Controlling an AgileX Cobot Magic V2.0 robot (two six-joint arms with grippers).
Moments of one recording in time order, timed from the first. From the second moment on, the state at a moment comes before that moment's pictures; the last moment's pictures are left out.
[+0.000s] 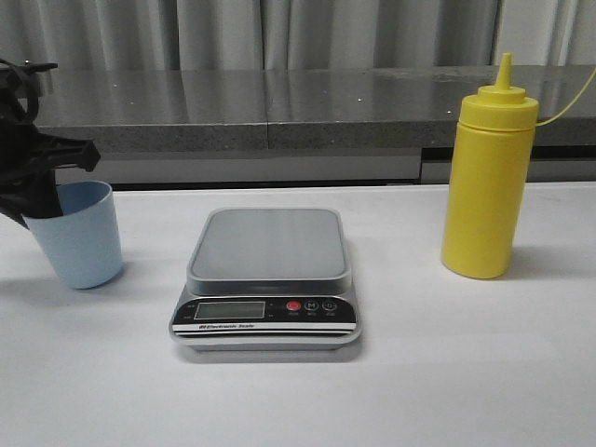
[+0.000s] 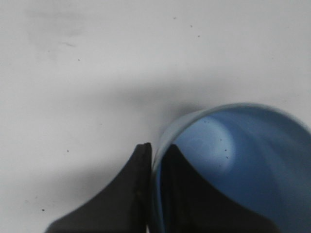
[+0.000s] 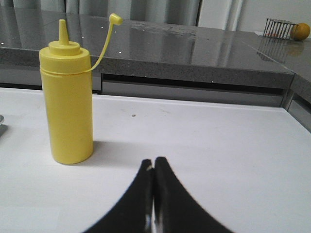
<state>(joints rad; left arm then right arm) -0.12 1.83 -1.18 -0.18 0.59 0.09 -0.04 -0.01 0.03 -0.02 0.12 -0.04</state>
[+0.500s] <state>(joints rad) -0.32 1.77 -1.44 -0.17 0.65 0.12 -0.04 -0.01 0.03 -0.02 0.12 -0.04</state>
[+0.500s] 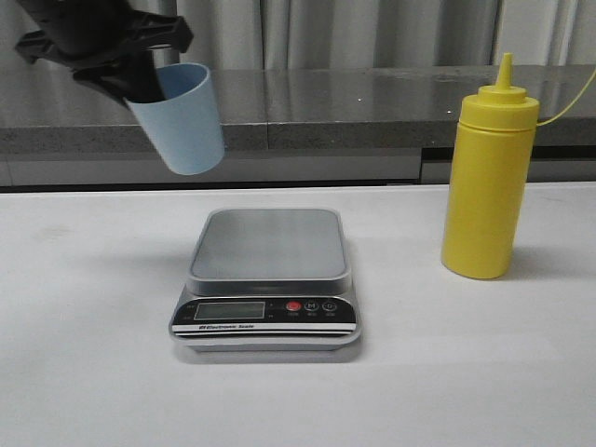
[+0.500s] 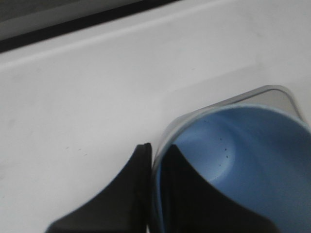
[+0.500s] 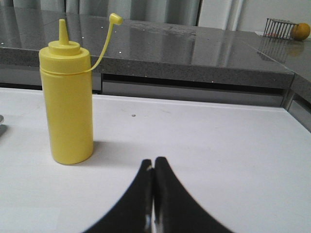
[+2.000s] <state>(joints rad) -0.47 1.73 -1.50 -0.19 0.70 0.15 -0.04 -0.01 0.03 -0.02 0.12 -0.04</state>
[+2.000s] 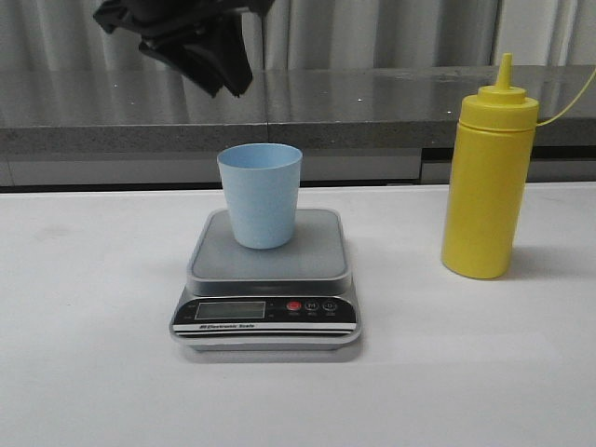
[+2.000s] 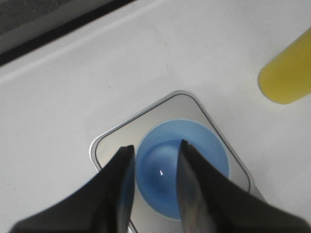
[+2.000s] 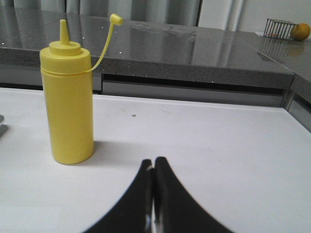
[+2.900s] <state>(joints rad) -0.45 1.11 -0.96 -0.21 0.57 0.15 -0.04 -0.01 0.03 -0.02 0.12 -0.04</state>
